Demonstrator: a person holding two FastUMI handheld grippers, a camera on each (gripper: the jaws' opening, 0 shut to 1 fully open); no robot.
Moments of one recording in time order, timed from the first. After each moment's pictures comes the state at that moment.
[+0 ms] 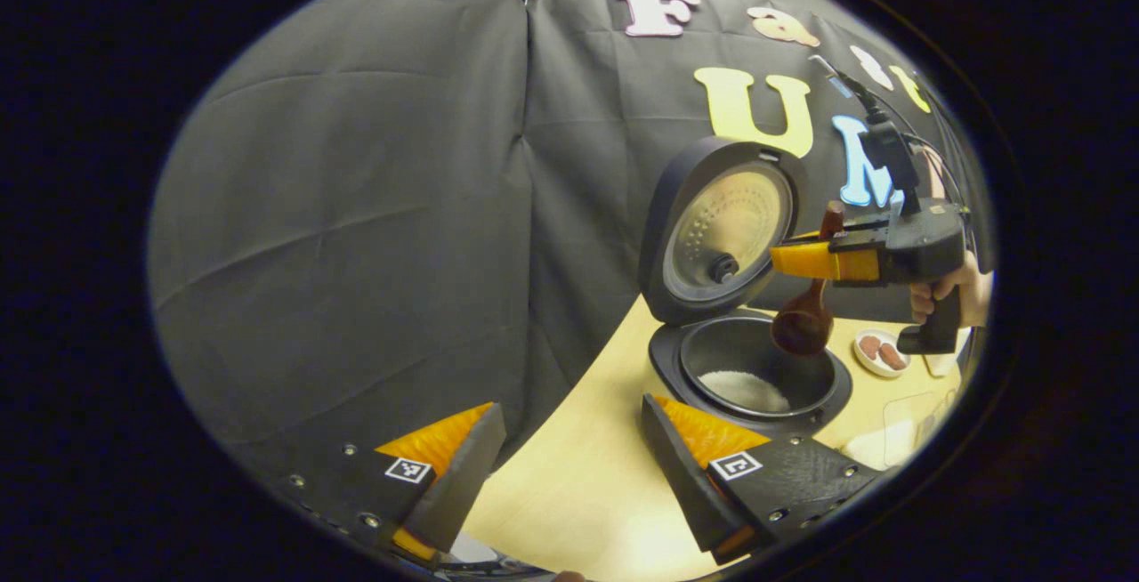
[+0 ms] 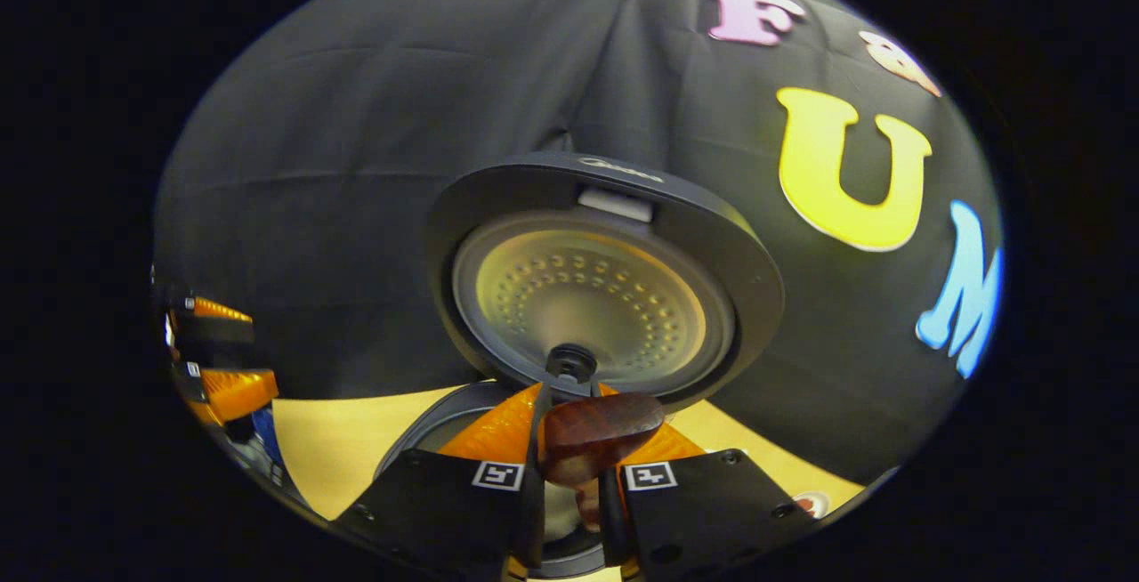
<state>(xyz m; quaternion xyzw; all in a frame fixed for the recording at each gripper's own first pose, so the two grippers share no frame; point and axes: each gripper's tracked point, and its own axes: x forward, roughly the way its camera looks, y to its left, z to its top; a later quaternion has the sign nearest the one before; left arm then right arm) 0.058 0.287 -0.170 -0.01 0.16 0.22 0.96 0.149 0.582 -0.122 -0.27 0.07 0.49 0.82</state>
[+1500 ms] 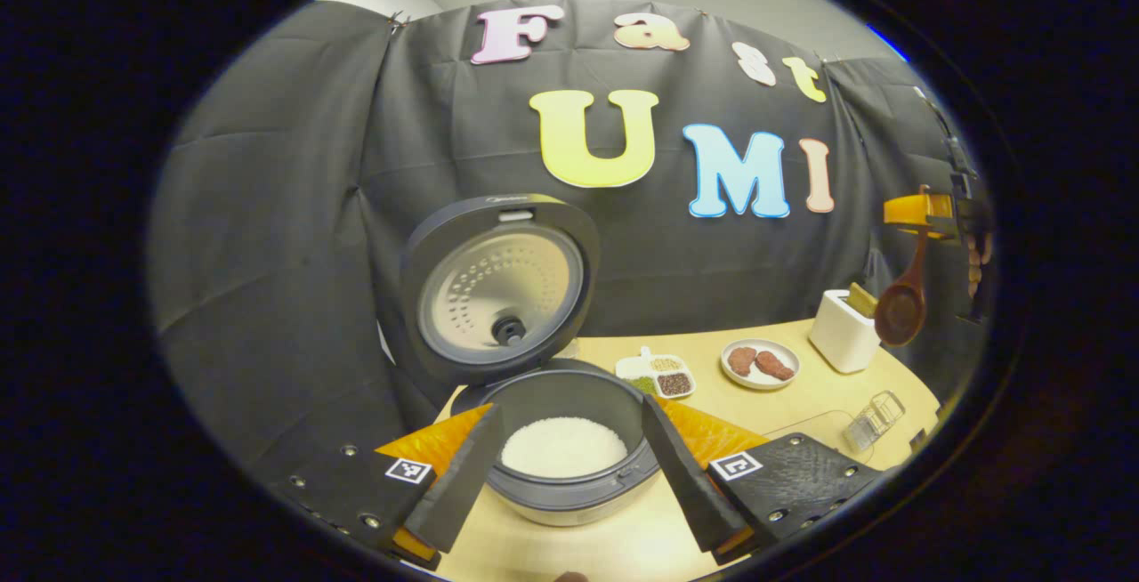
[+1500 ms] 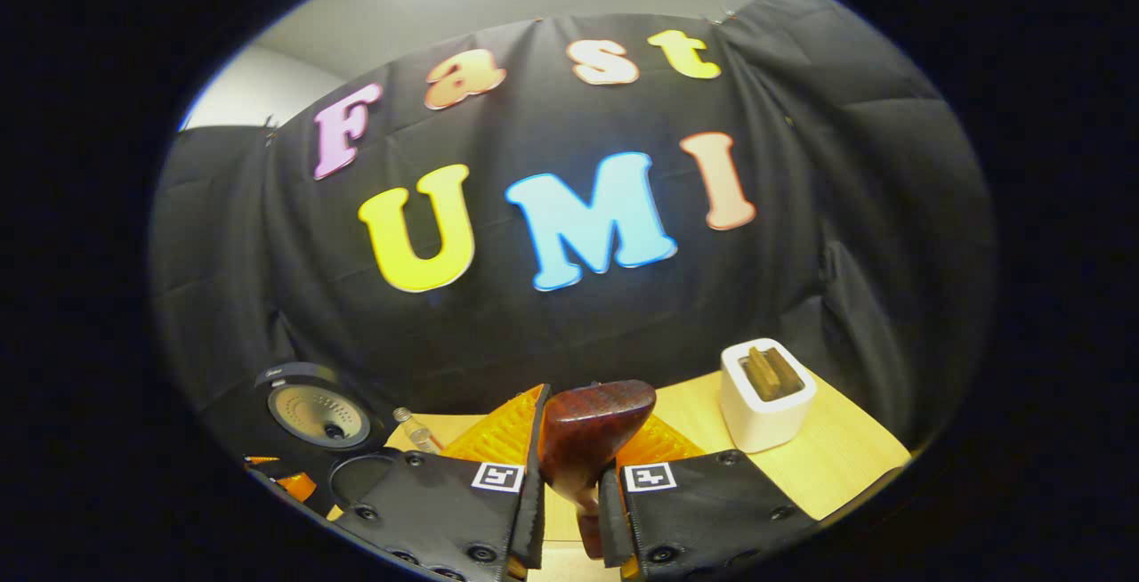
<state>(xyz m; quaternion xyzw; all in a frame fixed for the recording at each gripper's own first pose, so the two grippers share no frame) 0.151 0.099 -0.099 0.03 0.11 0.01 0.99 0.193 0.130 0.015 0.11 0.08 0.10 0.99</state>
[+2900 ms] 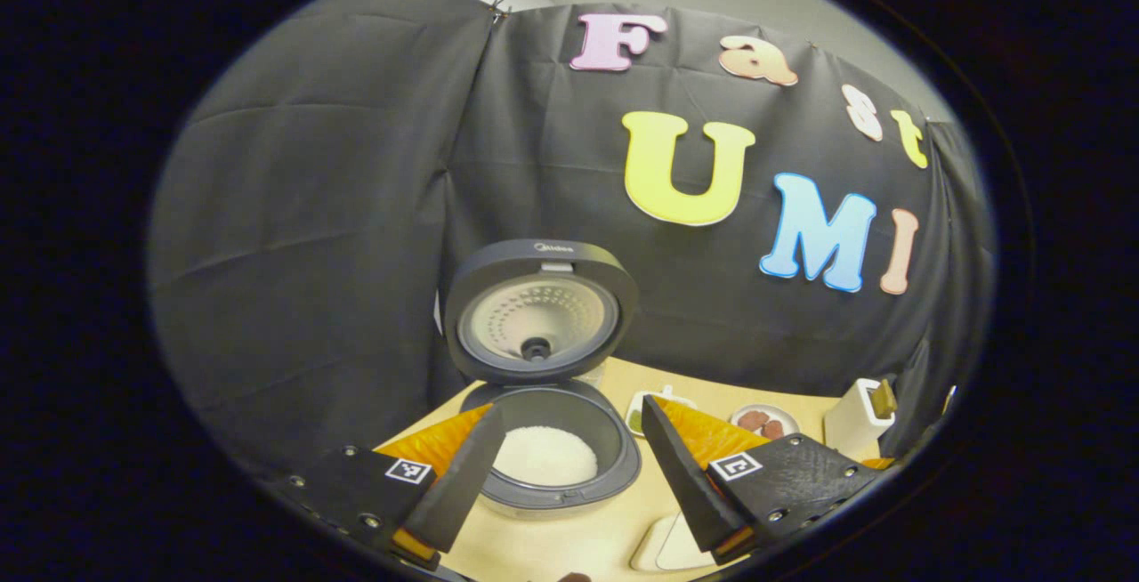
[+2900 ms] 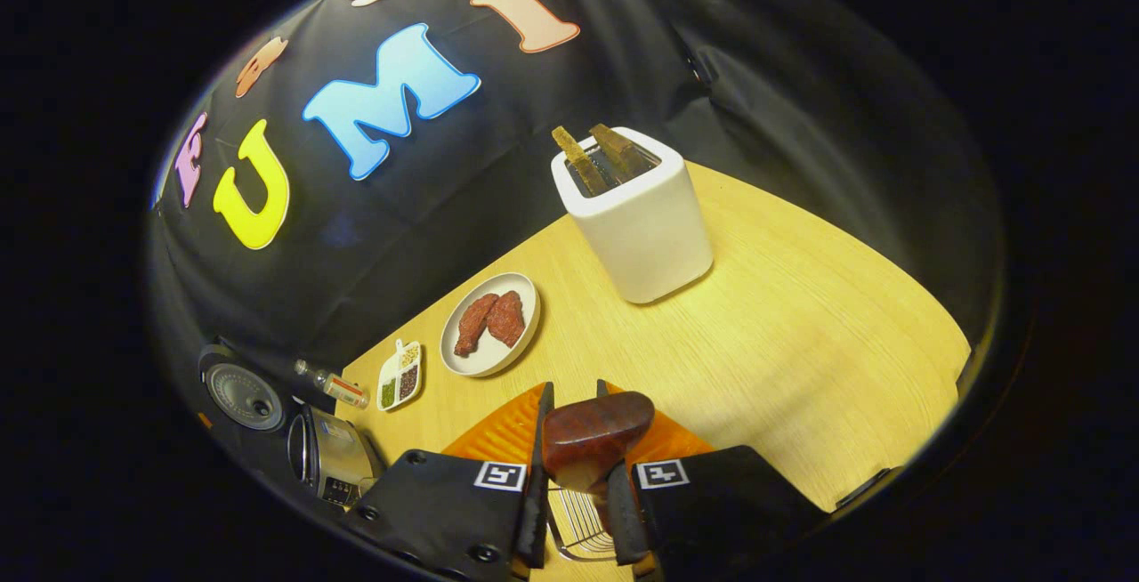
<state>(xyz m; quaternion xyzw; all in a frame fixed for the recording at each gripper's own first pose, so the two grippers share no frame) 0.138 0.103 -0.039 -0.08 0.10 0.19 0.97 0.224 0.000 -0.228 0.22 0.30 0.03 0.93</state>
